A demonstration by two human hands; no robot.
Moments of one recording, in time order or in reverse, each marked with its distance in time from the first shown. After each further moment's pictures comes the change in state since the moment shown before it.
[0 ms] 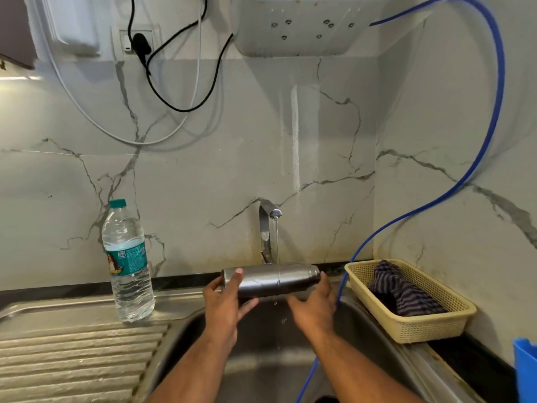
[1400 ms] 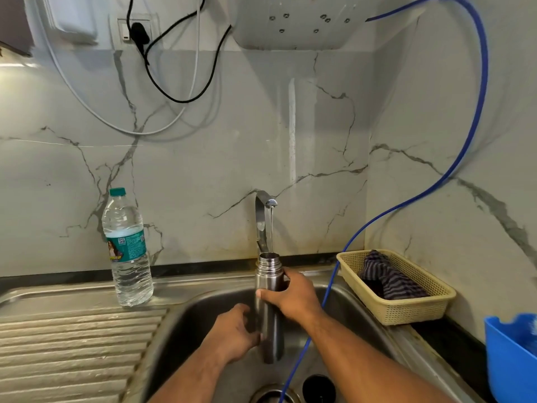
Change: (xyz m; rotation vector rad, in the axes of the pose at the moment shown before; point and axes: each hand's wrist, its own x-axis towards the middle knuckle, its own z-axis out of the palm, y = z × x) left_hand -0.046 -0.018 -0.031 1.291 -0.345 0.081; right_hand -0.023 -0.020 -0.011 -0.117 -0.302 -0.182
